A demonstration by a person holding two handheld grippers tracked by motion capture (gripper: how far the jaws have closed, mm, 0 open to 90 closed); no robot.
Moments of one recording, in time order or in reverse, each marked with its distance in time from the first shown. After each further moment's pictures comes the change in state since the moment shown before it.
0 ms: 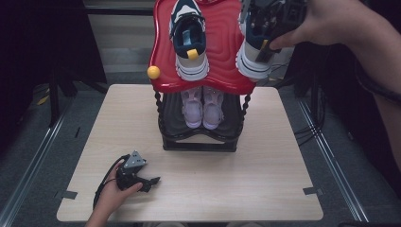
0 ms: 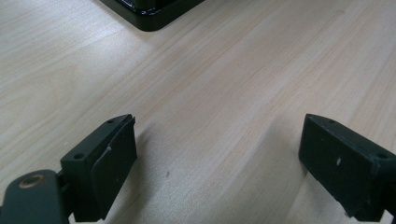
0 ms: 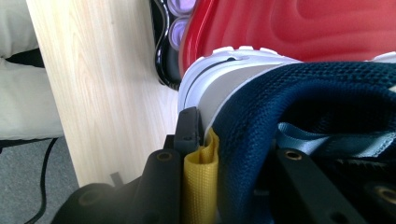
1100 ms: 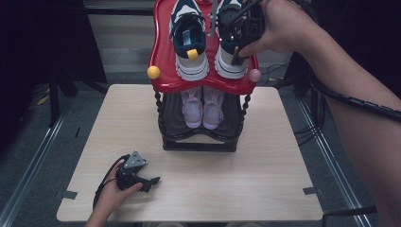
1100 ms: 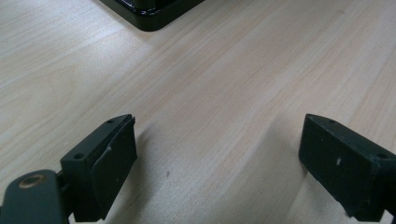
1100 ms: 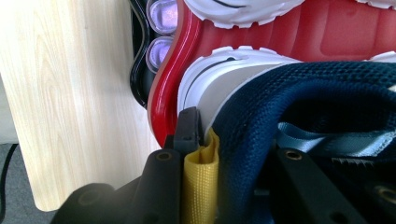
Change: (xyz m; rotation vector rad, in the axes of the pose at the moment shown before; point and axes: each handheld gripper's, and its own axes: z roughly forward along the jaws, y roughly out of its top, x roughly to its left) left arm 0.000 0.000 0.000 0.000 -0.002 -0.001; right arm -0.009 0.042 0.041 0.013 -0.049 -0.099
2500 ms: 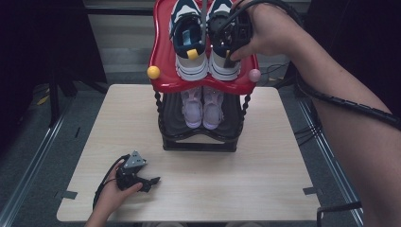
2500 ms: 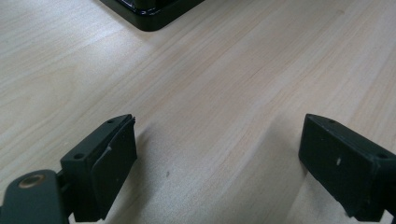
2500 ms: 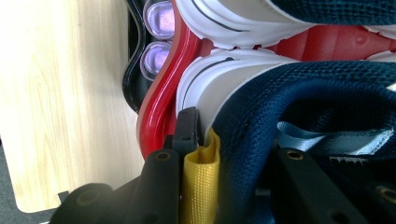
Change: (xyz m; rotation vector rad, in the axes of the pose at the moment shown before) left arm 0.000 0.000 0.000 0.000 -0.001 -0.001; right arm -0.002 0.015 0.016 0.014 -0.008 -0.063
